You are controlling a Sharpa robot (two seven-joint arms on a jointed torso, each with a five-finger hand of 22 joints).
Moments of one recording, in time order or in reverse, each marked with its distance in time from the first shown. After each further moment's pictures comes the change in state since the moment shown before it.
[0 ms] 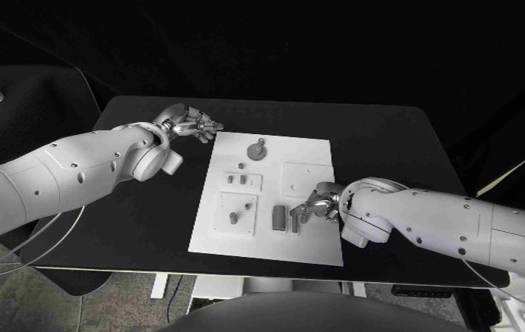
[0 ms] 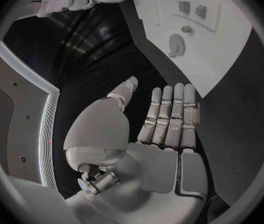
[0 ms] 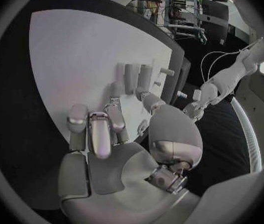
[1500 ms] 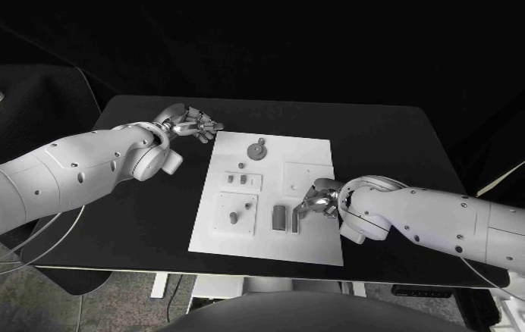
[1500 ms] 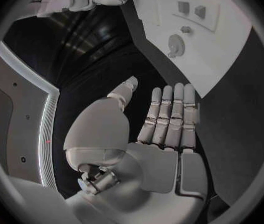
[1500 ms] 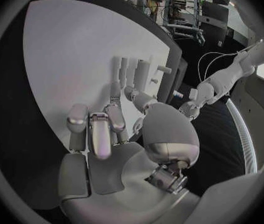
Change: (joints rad) left arm 0.000 -0.001 0.000 0.000 -0.002 0.002 -0.002; left_hand 0.000 0.000 -0.002 0.002 0.000 0.000 0.000 0.000 0.000 0.000 0.000 0.000 0.001 0.000 0.000 0.000 -0.001 0.000 0.000 0.000 0.000 0.000; right arm 0.000 0.014 0.003 -0.025 -0.018 -0.007 0.051; right_hand 0.131 0.073 0.072 -0.058 -0.031 0.007 0.012 0.017 0.017 0.017 -0.009 0.005 0.002 0.000 -0.004 0.001 0.002 0.001 0.015 -0.008 0.000 -0.001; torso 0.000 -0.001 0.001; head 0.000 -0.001
